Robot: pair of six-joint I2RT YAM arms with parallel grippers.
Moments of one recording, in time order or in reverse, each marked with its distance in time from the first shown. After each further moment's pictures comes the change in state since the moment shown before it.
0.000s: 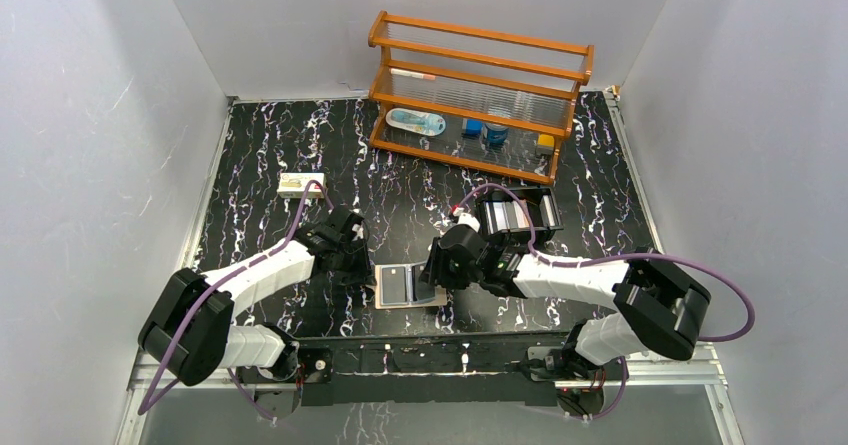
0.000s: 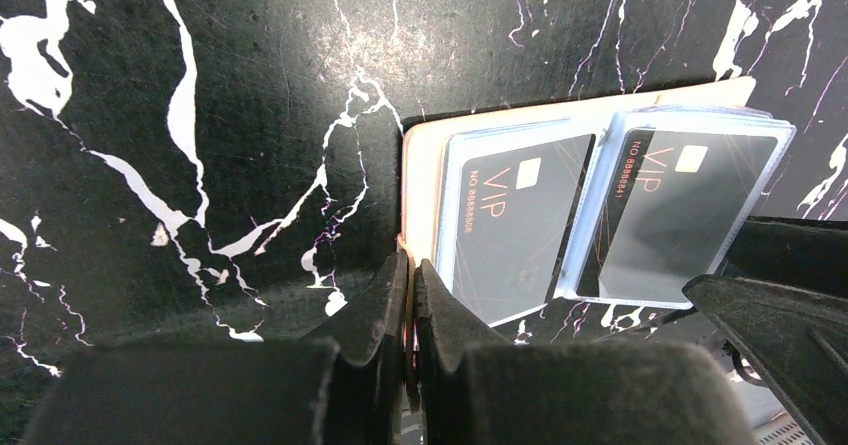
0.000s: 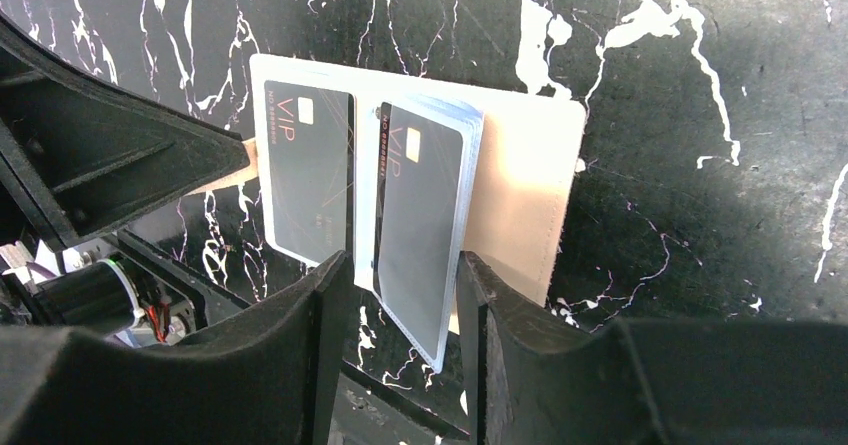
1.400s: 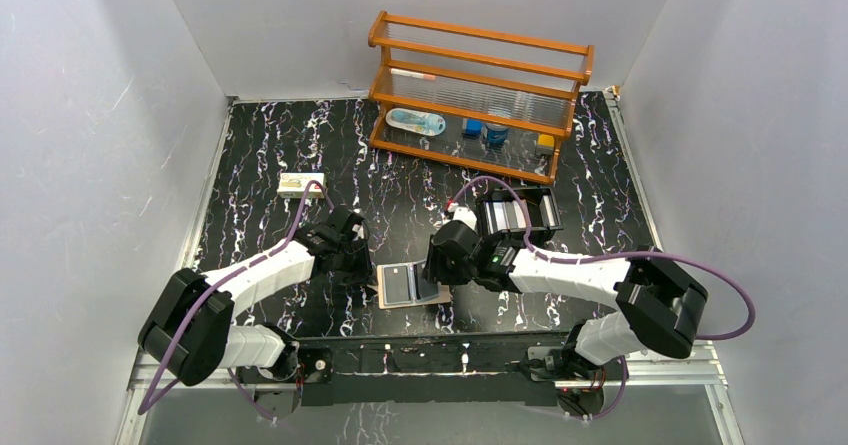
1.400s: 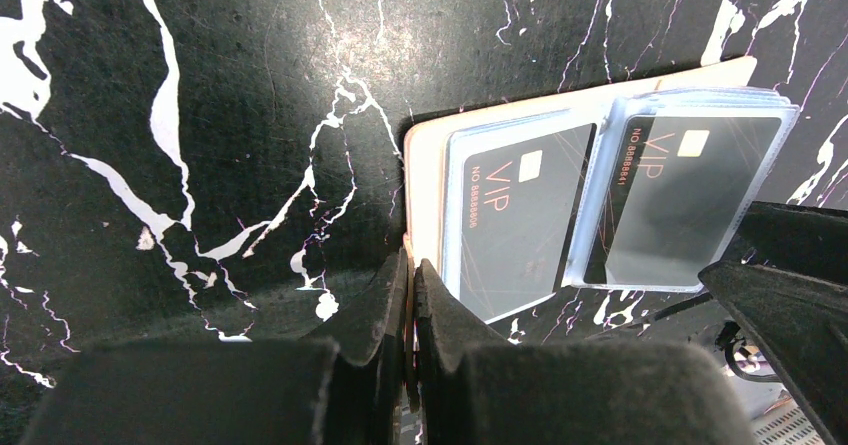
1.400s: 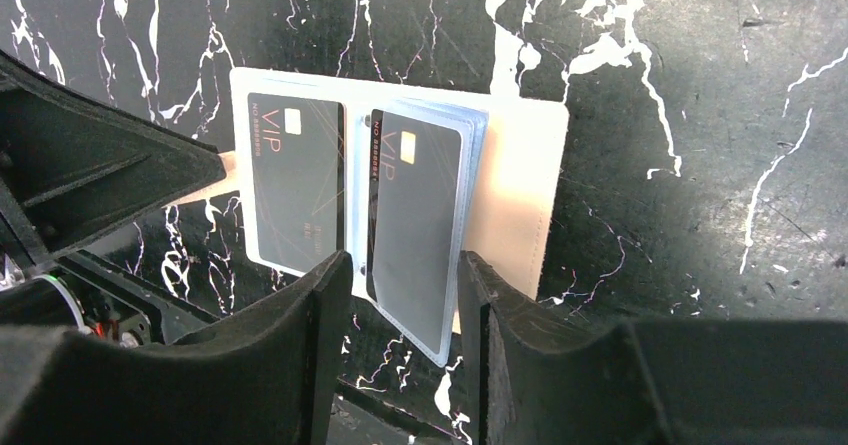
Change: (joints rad) left arm 0.000 -0.001 -0.005 0.014 0.014 -0.006; right arm 0.014 0.010 0.083 -0.130 0.077 -0.071
